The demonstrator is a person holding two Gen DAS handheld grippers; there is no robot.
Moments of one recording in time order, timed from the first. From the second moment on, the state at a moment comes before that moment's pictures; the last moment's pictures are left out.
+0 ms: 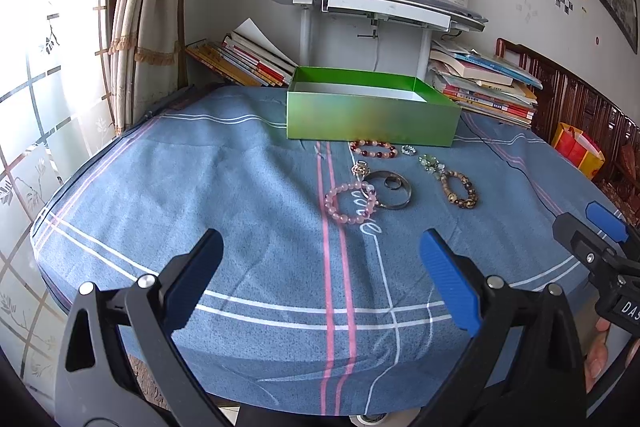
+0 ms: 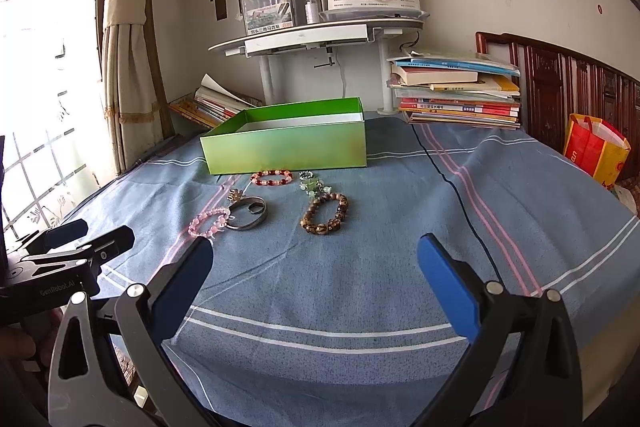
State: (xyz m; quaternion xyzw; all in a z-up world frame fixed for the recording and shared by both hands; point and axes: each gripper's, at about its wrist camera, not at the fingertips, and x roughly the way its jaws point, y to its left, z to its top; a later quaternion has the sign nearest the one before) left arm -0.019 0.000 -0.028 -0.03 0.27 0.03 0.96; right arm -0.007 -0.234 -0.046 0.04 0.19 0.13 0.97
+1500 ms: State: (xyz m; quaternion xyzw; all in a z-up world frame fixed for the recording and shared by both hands) left arm 0.114 -0.032 -0.070 0.06 0.39 -0.01 0.92; right arm 0.157 -0.213 -0.071 -0.03 0.37 0.09 0.92
